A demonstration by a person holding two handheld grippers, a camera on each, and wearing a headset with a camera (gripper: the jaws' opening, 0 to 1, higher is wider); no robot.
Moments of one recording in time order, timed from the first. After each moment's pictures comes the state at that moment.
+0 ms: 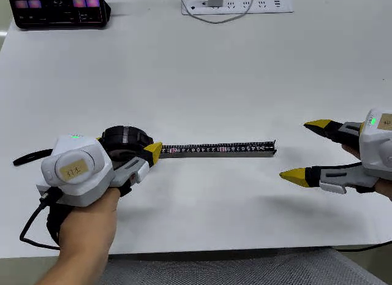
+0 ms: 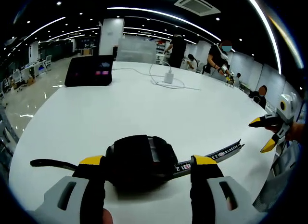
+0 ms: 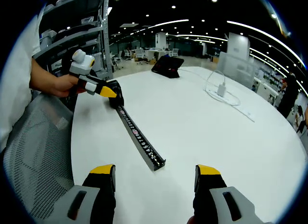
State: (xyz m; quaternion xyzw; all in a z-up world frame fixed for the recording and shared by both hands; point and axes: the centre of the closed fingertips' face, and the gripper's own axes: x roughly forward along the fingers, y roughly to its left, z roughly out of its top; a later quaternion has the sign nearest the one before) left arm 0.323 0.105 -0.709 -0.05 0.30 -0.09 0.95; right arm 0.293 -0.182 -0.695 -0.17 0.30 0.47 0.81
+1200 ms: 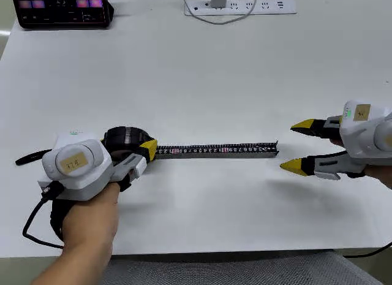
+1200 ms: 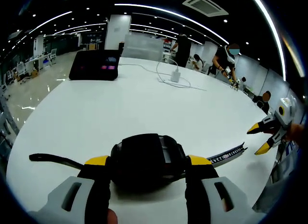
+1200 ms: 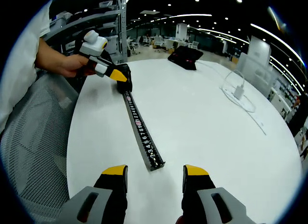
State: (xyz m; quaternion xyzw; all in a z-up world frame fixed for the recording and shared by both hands) left arm 0.326 0.113 -0.716 -0.07 0.31 -0.07 0.94; right arm 0.306 -0.172 -0.716 -0.24 0.32 0.52 0.75
